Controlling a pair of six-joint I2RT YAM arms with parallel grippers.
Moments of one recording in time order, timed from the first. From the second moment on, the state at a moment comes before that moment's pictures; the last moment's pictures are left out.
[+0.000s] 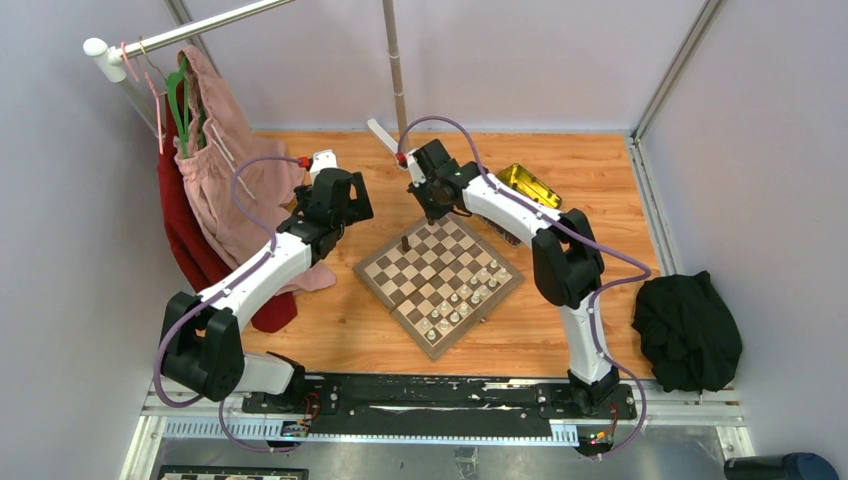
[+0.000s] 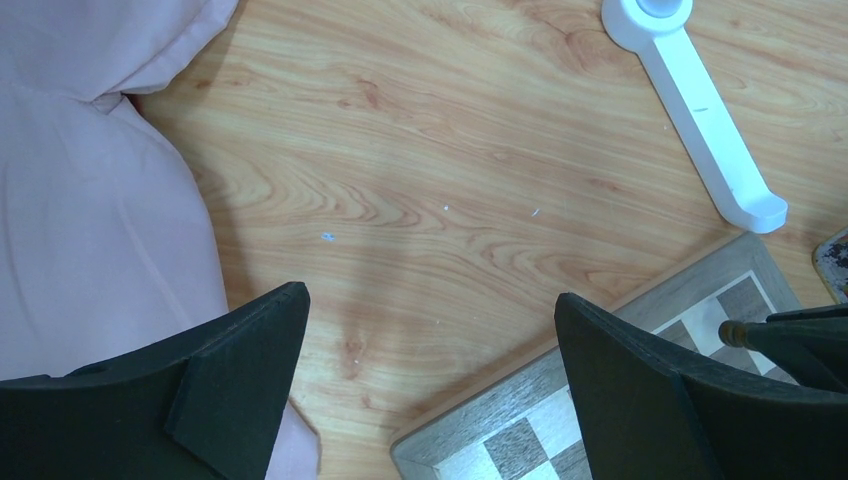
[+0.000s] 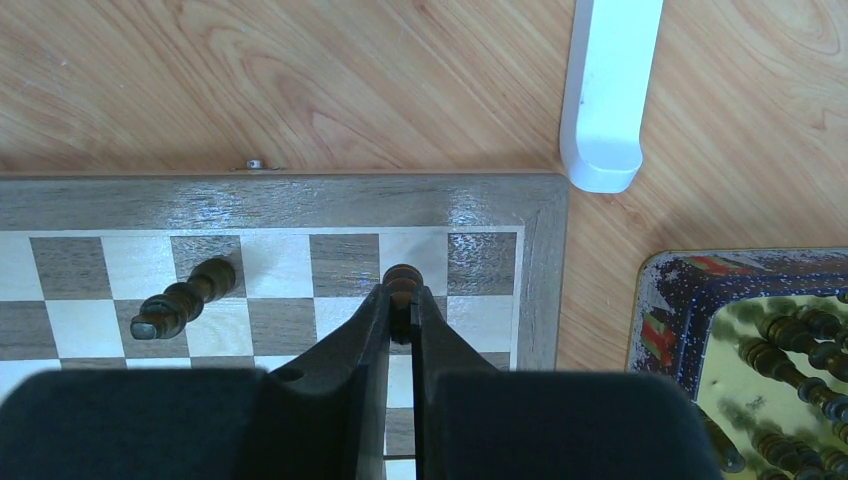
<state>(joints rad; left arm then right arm) -0.39 1.35 0.94 -0.19 -0.45 -0.44 0.68 2.11 1.82 -0.63 0.00 -0.07</state>
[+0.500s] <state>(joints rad) -0.39 1.35 0.94 -0.19 -0.45 -0.44 0.68 2.16 1.83 -0.64 0.01 -0.07</state>
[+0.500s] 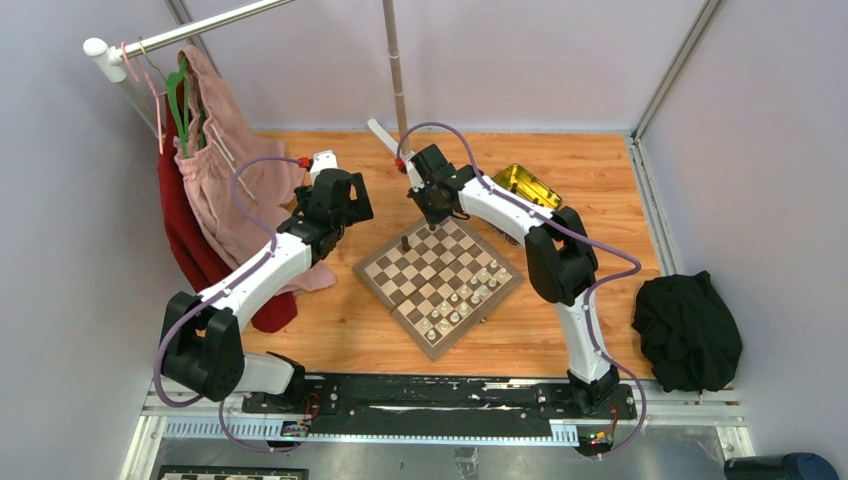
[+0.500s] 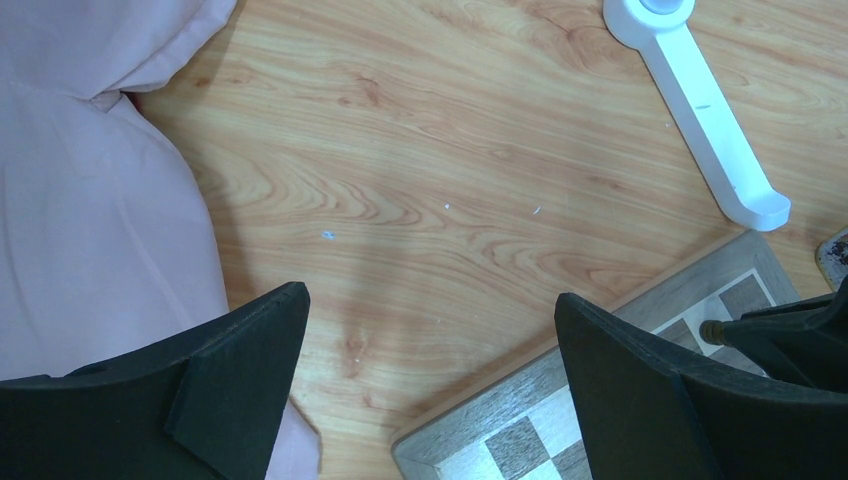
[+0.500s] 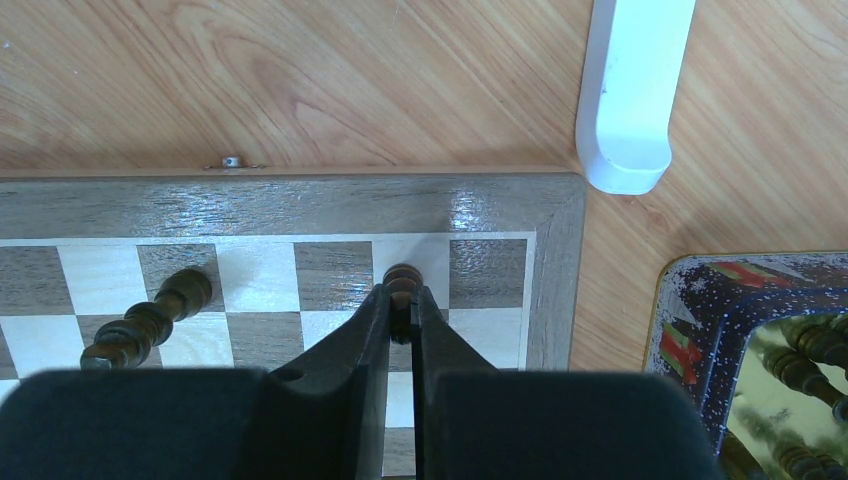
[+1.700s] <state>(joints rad) -0.39 1.35 0.94 -0.18 -0.44 -0.44 0.68 2.15 1.87 -0.64 0.02 -0.08</state>
